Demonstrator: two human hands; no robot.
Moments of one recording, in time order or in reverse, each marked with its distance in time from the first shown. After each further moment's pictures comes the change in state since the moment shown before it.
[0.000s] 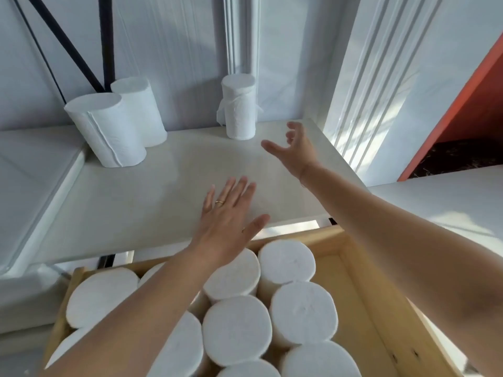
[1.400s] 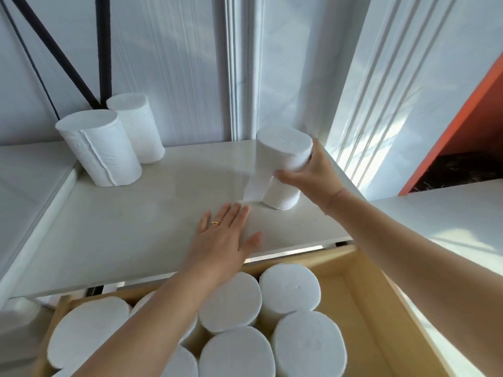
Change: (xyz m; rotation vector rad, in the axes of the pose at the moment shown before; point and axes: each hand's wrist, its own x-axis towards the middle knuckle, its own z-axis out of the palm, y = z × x) left_hand 0.017 -0.019 0.007 0.002 -0.110 -0.068; right_hand -0.014 -0.008 -0.025 0.175 -0.054 -0.108
